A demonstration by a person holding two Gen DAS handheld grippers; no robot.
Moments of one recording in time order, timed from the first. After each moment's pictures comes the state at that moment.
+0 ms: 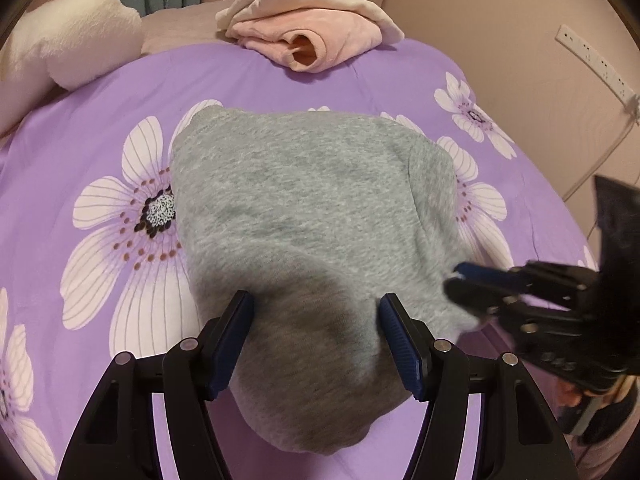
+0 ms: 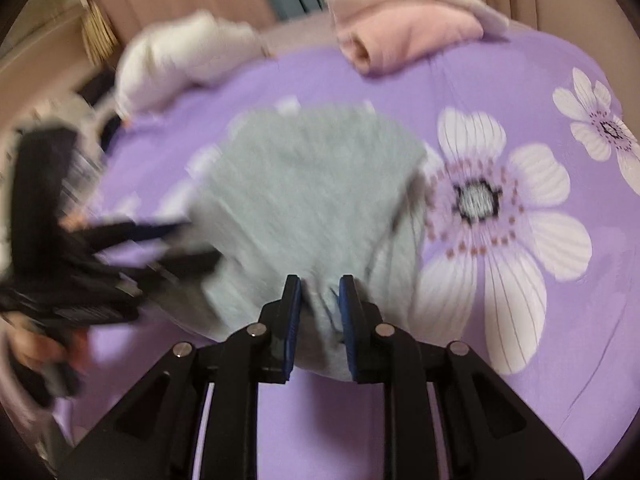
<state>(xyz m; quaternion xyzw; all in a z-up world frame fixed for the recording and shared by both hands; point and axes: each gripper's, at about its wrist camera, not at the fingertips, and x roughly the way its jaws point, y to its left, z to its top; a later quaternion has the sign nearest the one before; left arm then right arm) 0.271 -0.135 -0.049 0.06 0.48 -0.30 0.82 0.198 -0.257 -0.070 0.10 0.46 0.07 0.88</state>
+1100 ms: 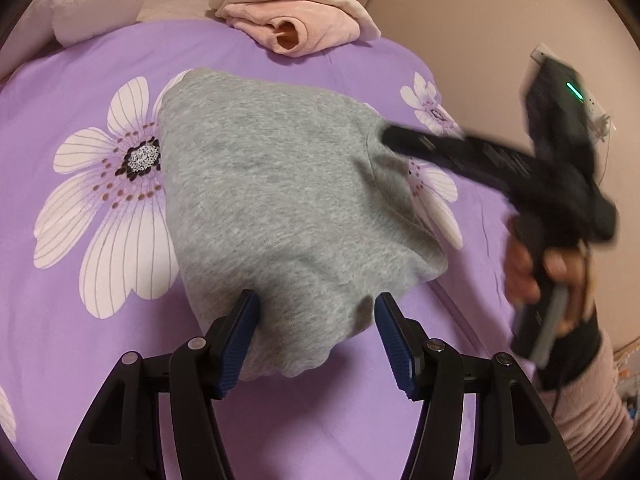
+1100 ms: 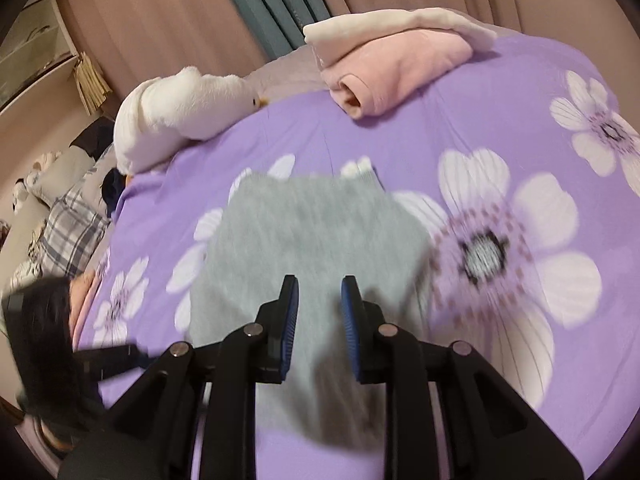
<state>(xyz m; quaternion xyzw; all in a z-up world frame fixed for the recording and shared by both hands) 0.251 -0.112 -0.052 0.00 0.51 -0.36 0.79 0.247 -0.269 -0.031 0.18 0.40 0.06 0.90</state>
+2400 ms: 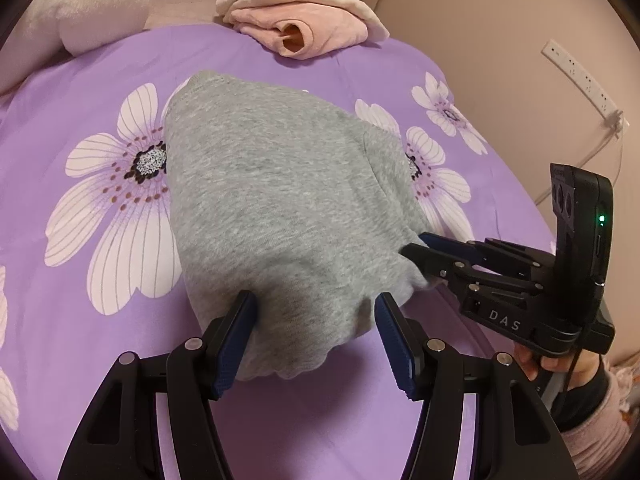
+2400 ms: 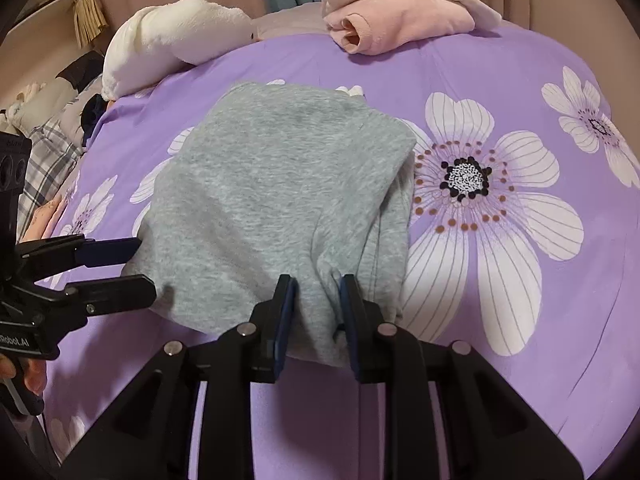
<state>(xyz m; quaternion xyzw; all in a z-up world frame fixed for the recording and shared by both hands) 0.243 -0.122 -0.053 0.01 0.50 -0.33 0.80 0.184 -0.255 -0.072 0.08 0.45 0.05 0.89</state>
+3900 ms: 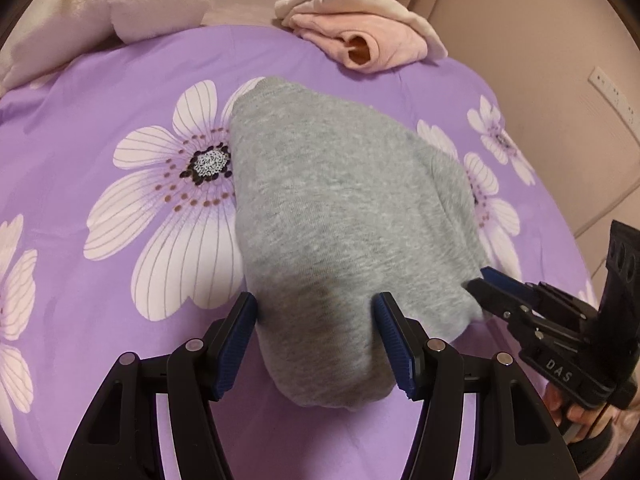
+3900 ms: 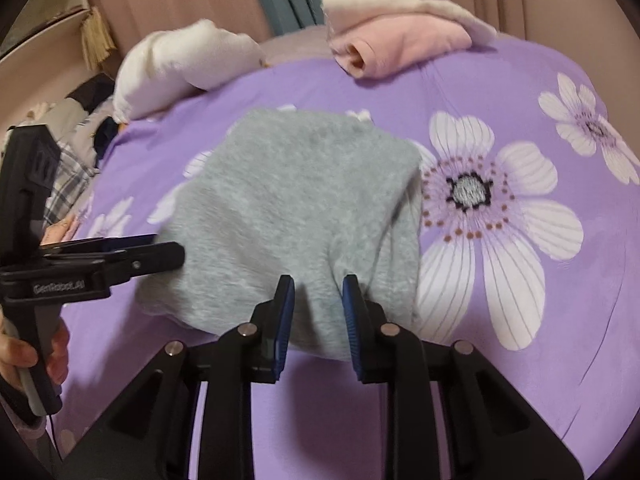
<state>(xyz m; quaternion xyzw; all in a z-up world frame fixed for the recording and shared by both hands) 0.266 -0.105 -0.058 0.01 0.50 -0.24 0.83 0.177 -0.253 -0.069 0.11 0.42 0.06 0.90</state>
